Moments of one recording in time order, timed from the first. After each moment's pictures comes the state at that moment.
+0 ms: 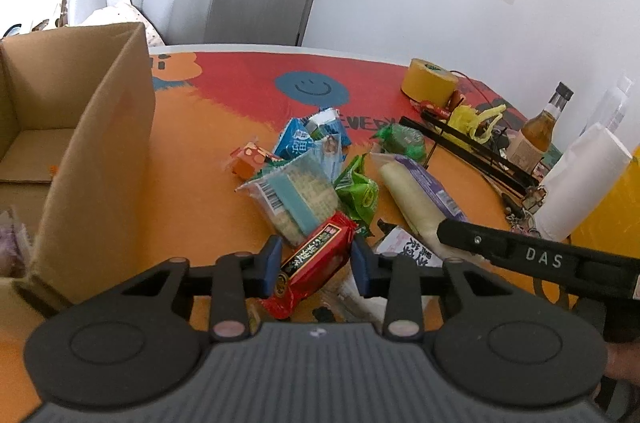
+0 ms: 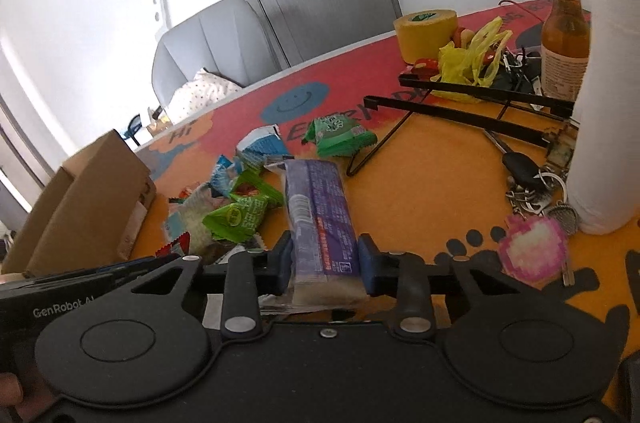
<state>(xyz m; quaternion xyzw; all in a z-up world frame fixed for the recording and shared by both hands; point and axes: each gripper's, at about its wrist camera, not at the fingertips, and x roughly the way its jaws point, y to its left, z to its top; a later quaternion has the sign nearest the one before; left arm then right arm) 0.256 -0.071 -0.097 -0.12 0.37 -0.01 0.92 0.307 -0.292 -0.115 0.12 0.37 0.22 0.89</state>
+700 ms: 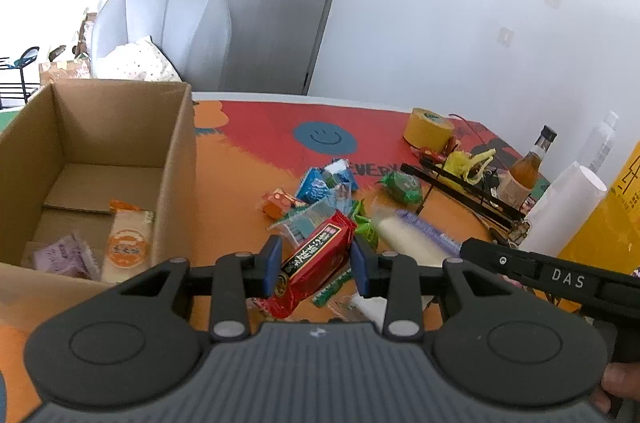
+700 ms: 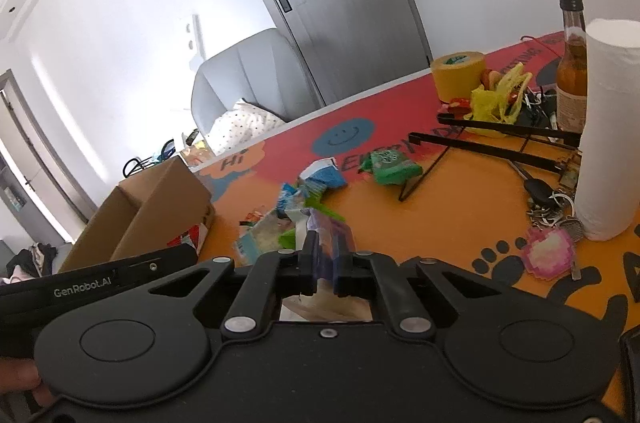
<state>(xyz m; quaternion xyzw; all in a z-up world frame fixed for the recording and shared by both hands) 0.220 -0.055 -0.060 -0.13 0.31 0.01 0.94 0.271 -0.288 -0.079 0.14 0.32 0.26 0.90</state>
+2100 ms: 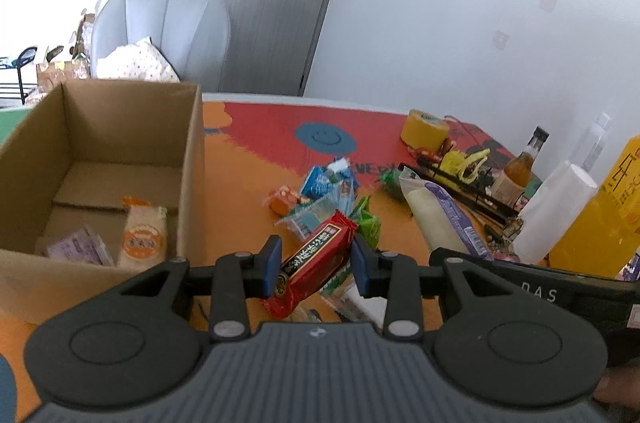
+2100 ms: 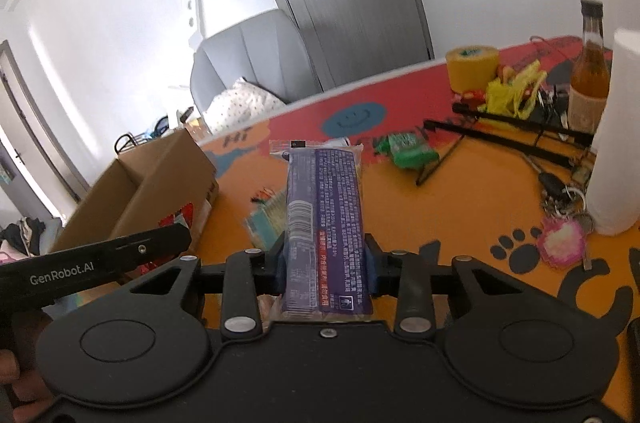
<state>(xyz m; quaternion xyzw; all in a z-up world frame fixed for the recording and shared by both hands) 0.205 -0.045 -0.054 -0.13 0.30 0.00 0.94 0.259 -0.262 -0.072 0.10 0.34 0.25 0.90</state>
